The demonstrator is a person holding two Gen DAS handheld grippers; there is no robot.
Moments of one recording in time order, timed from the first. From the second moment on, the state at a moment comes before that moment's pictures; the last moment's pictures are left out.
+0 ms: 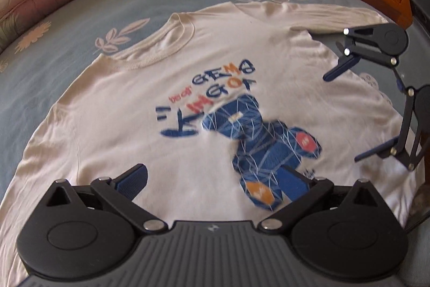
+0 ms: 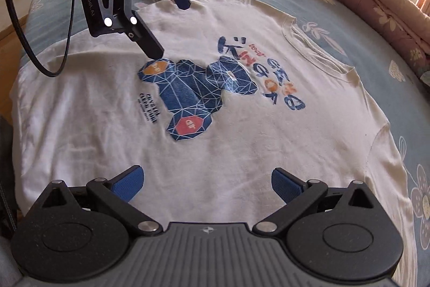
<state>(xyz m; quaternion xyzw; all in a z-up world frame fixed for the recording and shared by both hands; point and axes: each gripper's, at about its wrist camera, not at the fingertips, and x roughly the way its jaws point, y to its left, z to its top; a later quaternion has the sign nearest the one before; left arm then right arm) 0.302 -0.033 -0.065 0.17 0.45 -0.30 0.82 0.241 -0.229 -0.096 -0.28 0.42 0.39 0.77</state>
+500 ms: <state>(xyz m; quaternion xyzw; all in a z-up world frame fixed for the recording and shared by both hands) 0.310 -0.023 -0.098 0.13 0.51 -0.26 0.81 0.242 -0.257 -0.107 -0.18 0.47 0.33 0.80</state>
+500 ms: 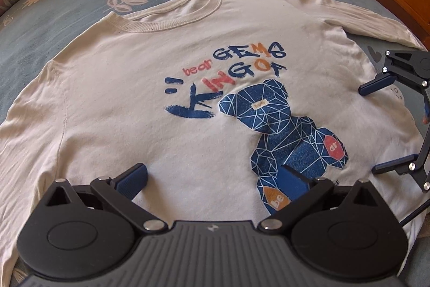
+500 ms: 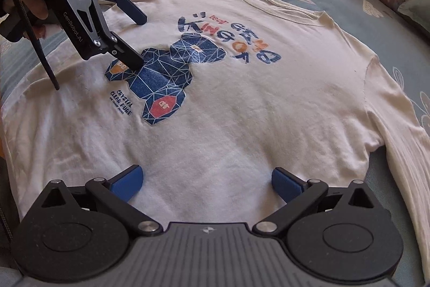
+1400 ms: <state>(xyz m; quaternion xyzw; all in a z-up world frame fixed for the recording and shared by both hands) 0.400 0.009 -0.097 -0.05 0.49 -0.09 0.87 0.453 -0.255 -0.095 0.05 0.40 0.11 0.91</state>
